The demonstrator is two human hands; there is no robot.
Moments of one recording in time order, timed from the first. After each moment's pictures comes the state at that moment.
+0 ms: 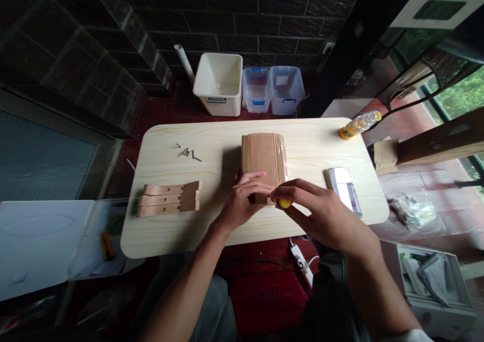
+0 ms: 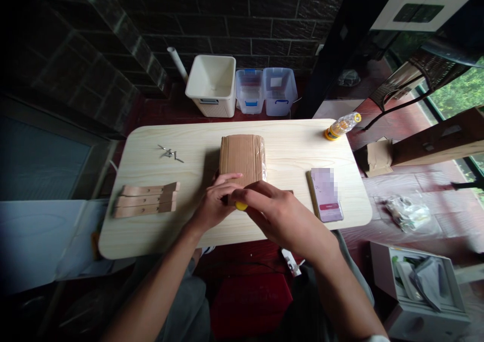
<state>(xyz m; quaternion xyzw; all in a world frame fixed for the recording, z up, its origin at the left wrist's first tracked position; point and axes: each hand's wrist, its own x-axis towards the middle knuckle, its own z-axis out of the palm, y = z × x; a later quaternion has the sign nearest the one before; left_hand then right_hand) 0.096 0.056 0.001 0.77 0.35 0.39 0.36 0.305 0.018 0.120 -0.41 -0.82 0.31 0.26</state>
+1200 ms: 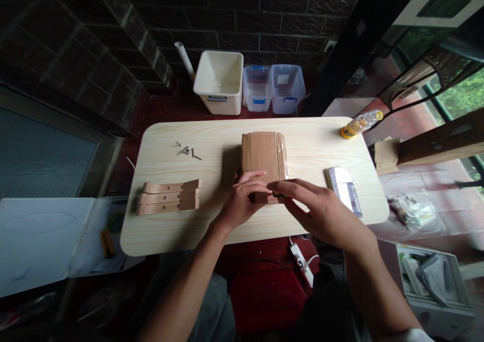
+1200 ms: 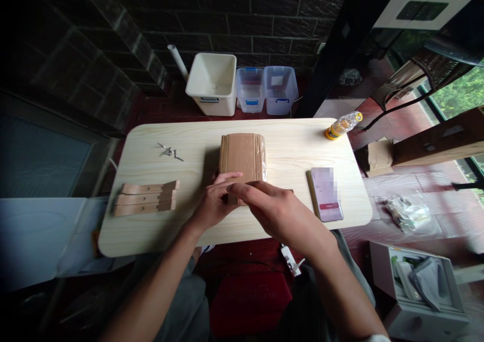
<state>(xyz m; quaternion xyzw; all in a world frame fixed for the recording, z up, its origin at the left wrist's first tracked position) 0.096 0.055 0.001 0.78 0.37 0.37 0.35 0.306 0.019 0.114 -0.43 -0.82 0.30 0.25</state>
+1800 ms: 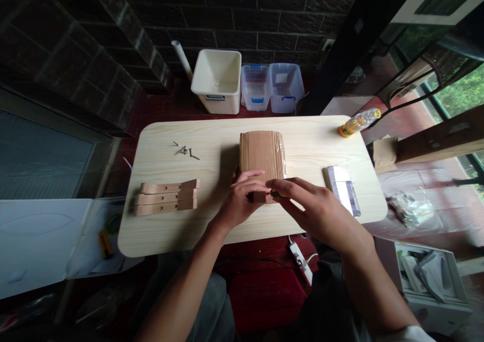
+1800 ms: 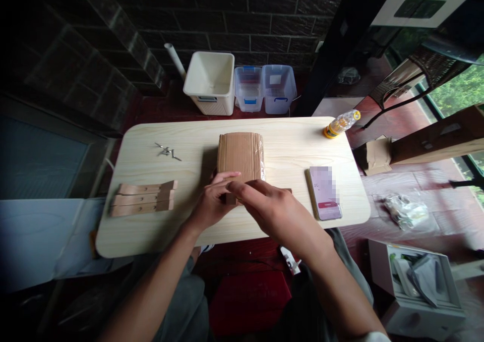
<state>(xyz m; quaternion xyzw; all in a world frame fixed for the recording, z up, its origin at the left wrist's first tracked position) 0.098 0.055 -0.001 0.78 0.36 0.38 0.35 0.303 0.015 0.113 -0.46 -0.82 0.25 0.22</state>
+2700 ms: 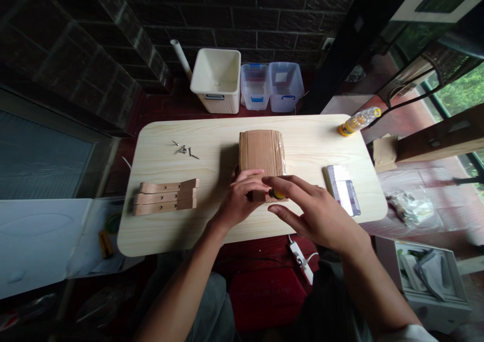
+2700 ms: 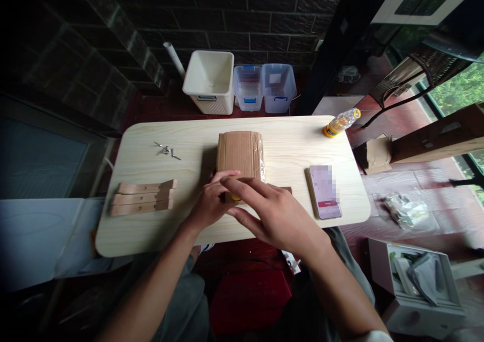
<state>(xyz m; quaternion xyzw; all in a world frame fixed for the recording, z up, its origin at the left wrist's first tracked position) 0.097 0.053 -0.002 0.78 0.38 0.38 0.33 0.300 0.015 0.119 -0.45 -0.83 0.26 0.23</state>
